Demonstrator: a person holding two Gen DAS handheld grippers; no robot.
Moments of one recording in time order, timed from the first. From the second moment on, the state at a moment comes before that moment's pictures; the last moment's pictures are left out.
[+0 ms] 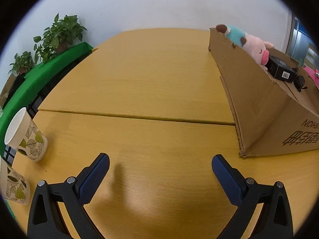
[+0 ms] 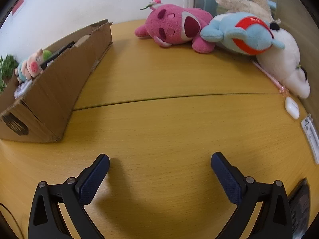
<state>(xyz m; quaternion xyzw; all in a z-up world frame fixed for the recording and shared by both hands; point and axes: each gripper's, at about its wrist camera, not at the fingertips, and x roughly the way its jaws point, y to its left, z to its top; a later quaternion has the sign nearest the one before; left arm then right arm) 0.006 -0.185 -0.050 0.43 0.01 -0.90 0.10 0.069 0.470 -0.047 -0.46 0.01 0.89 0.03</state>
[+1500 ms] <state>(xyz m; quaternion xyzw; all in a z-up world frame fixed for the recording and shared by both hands) -0.016 -0.207 -0.055 0.45 0.03 -0.89 0.06 0.031 0.500 -0.048 -0.46 0.02 0.89 0.03</state>
